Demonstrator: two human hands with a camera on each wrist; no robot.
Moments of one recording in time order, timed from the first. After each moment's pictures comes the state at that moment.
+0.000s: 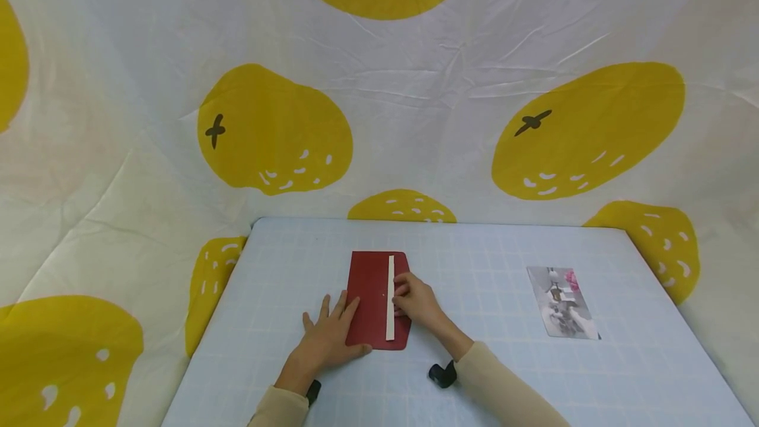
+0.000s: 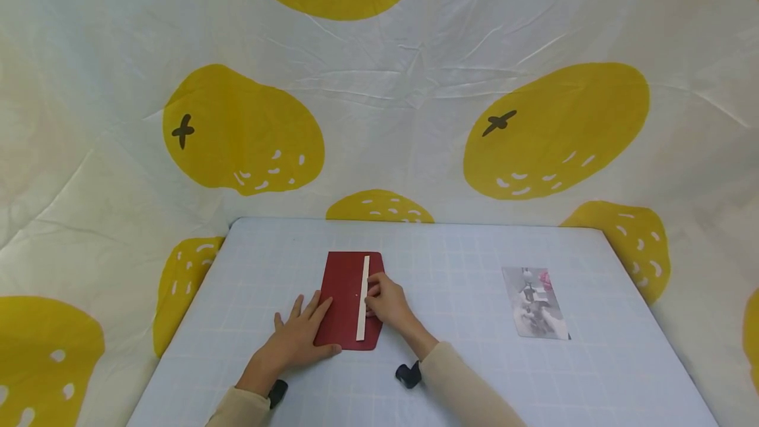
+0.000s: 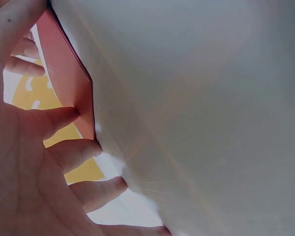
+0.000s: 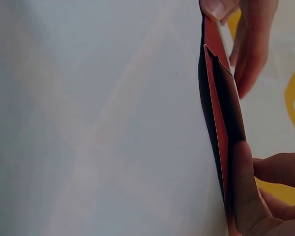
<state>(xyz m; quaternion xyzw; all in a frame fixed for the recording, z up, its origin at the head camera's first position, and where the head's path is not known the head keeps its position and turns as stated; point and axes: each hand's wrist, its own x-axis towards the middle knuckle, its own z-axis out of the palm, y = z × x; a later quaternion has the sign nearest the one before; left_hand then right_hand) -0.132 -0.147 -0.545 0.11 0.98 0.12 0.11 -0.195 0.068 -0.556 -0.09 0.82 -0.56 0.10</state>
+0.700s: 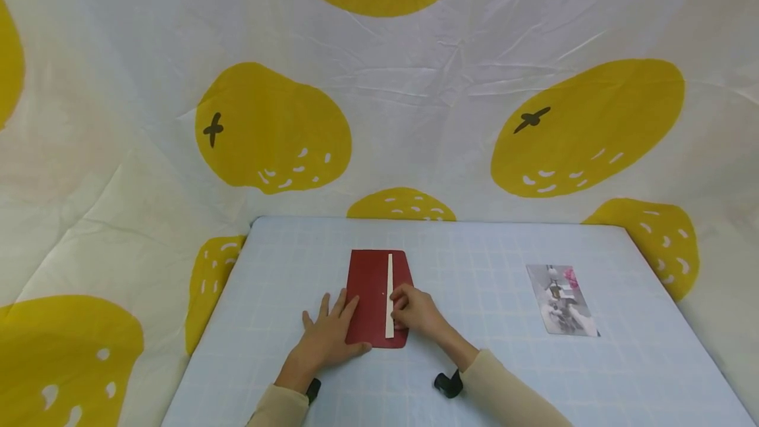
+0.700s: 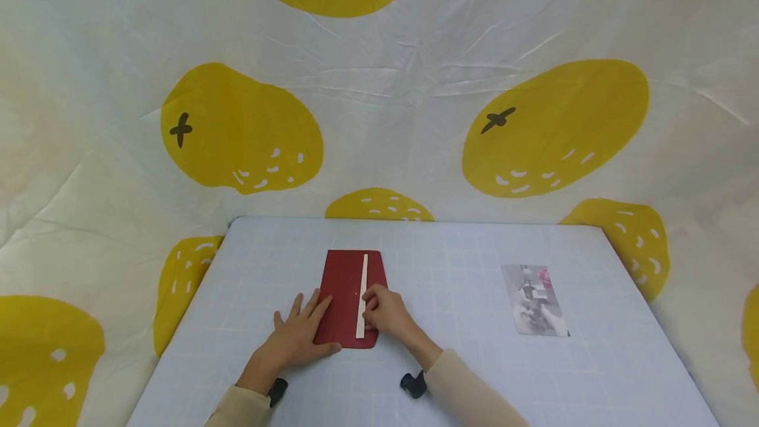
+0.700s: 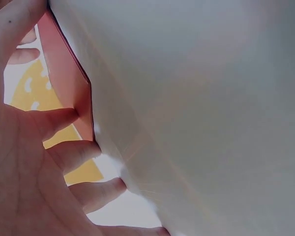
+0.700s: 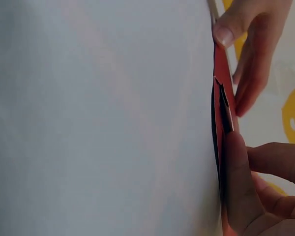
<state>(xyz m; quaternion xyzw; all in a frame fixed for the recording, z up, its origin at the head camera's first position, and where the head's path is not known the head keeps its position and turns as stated) -0.132 -0.146 -0.544 0.11 0.98 0.11 0.11 -0.175 0.073 -0.553 -0.13 0.84 -0.51 0.13</state>
